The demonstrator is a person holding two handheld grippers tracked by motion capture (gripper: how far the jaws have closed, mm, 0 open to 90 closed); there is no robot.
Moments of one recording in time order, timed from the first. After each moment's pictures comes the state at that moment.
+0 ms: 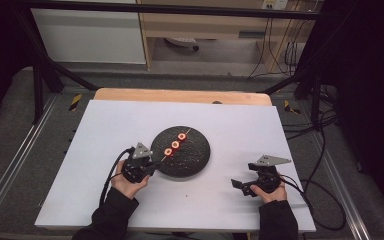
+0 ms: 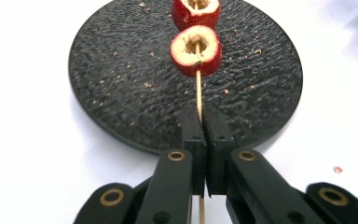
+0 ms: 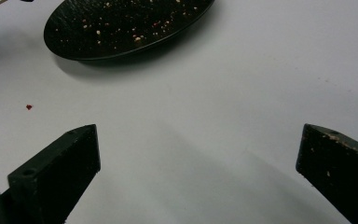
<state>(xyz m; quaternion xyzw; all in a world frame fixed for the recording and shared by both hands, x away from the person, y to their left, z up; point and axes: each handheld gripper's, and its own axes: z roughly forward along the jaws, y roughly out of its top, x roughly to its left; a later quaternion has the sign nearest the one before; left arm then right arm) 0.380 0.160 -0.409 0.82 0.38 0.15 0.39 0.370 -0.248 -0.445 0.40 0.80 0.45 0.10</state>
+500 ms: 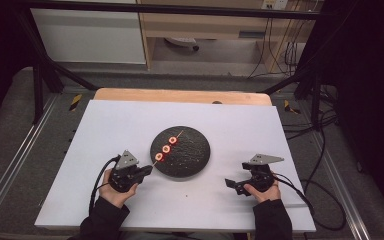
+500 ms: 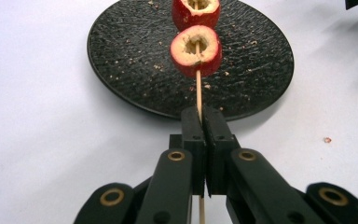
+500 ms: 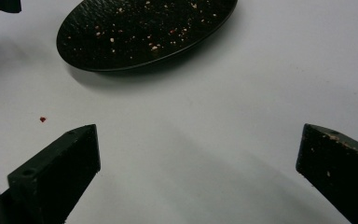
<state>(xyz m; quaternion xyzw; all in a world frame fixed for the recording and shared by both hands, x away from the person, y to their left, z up) 0.355 0.191 -0.417 0.81 0.38 0.15 0.43 0.373 -0.230 -0.442 0.40 0.80 0.45 0.09</state>
